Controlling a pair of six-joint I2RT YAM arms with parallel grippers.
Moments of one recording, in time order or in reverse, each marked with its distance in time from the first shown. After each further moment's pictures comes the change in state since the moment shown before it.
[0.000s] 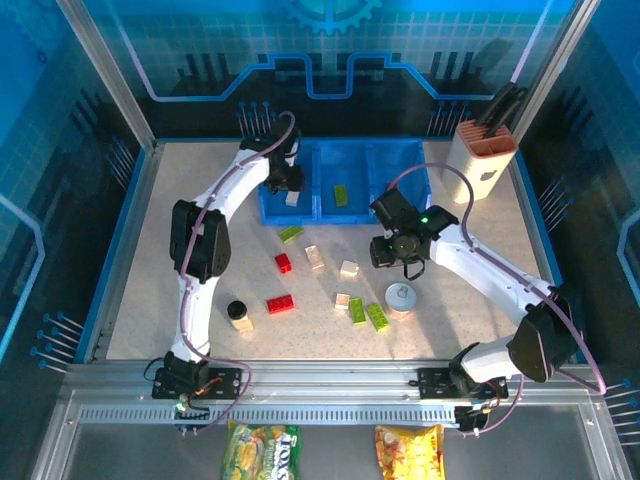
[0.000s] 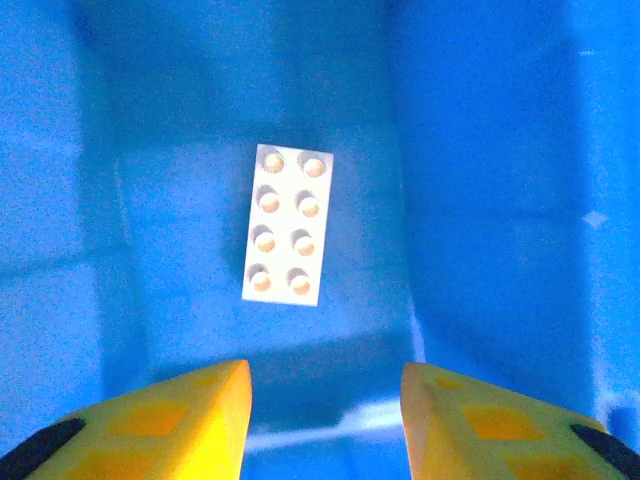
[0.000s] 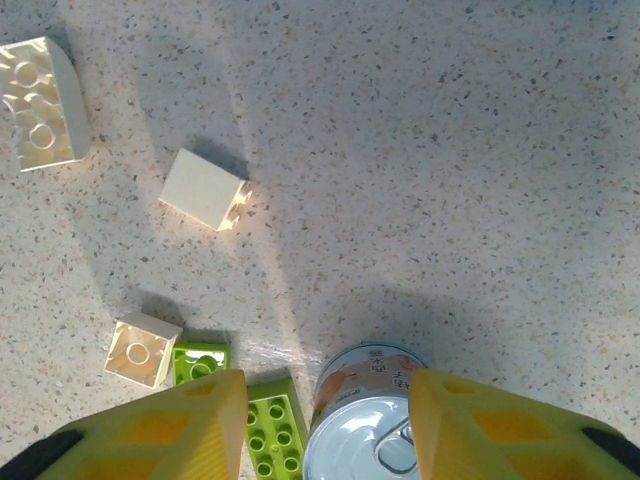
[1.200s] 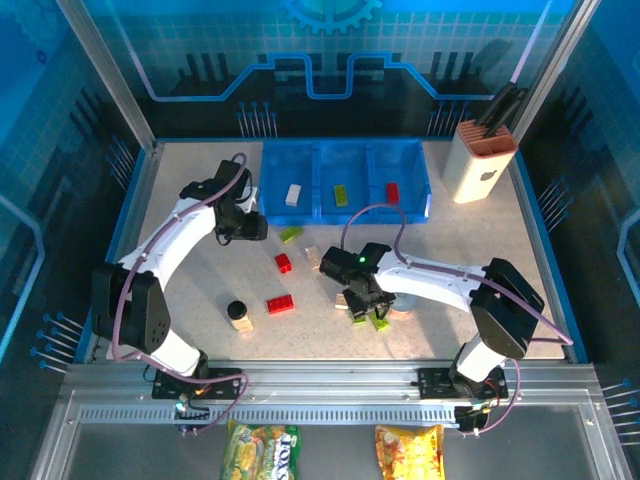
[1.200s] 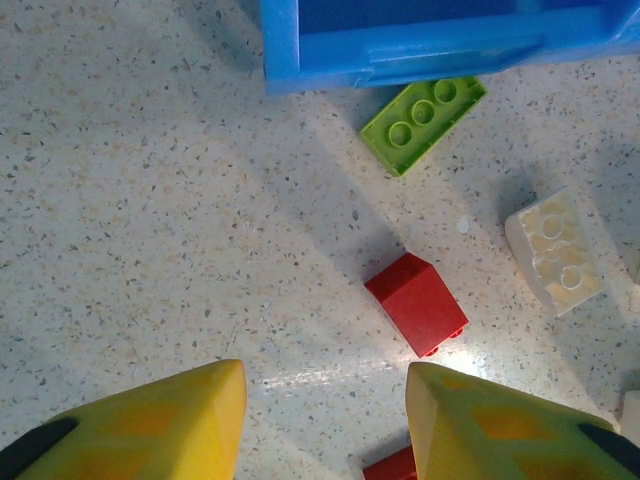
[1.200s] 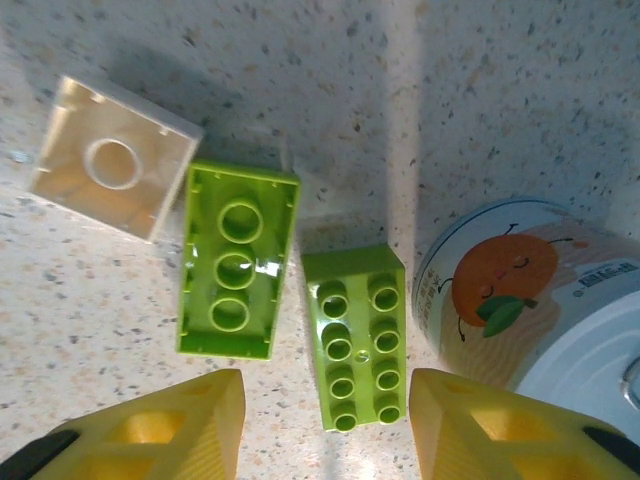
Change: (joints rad) left arm 0.087 -0.655 -0.791 0.053 0.091 0.098; right arm 0.348 0.212 -0.097 -0.057 0.063 0.203
